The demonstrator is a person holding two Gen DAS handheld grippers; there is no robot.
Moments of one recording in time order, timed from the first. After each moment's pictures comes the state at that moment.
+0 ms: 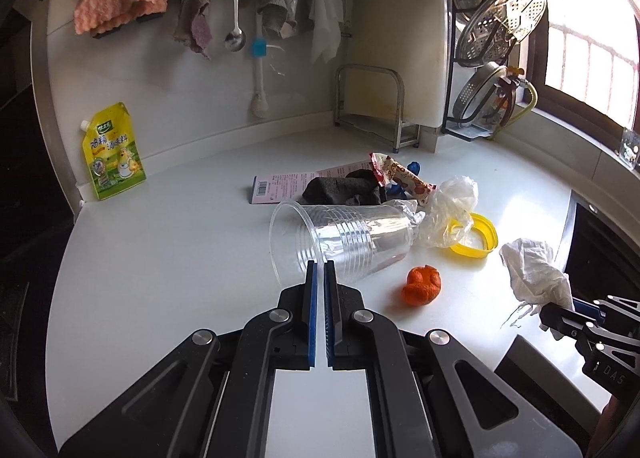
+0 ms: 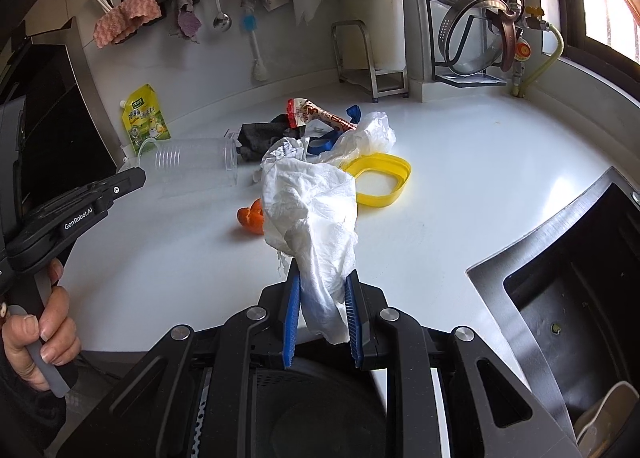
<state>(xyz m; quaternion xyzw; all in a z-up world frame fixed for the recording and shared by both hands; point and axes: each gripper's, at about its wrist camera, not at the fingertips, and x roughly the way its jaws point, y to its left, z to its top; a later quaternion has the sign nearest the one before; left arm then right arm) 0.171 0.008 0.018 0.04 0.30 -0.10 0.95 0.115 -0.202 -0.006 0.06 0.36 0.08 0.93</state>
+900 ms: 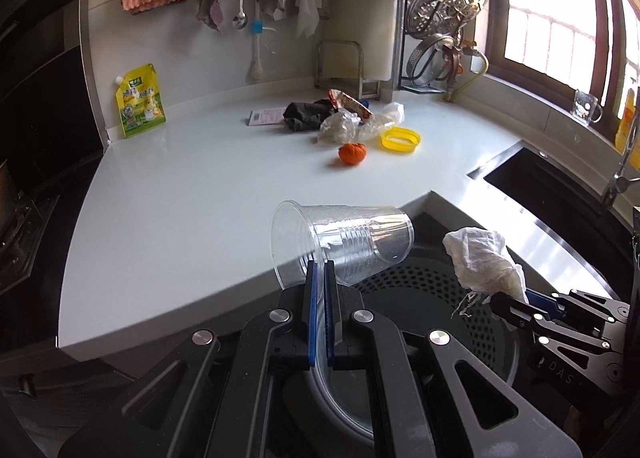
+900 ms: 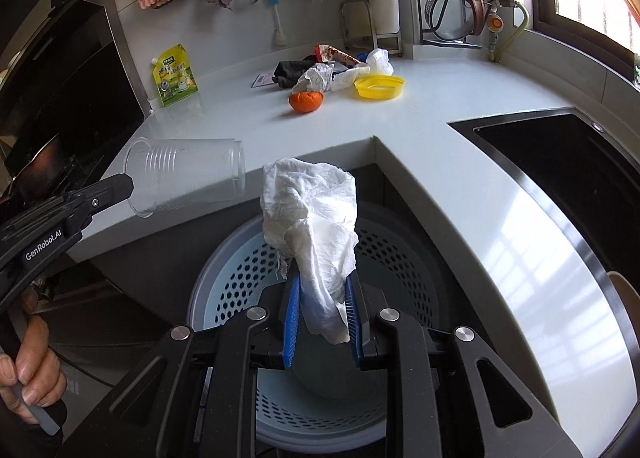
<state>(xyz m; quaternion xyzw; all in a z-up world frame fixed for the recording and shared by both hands) -0.021 0.007 -0.008 0.04 0.34 -0.11 0.93 -0.052 -0.169 -0.041 0.06 0.39 0.07 0.92</state>
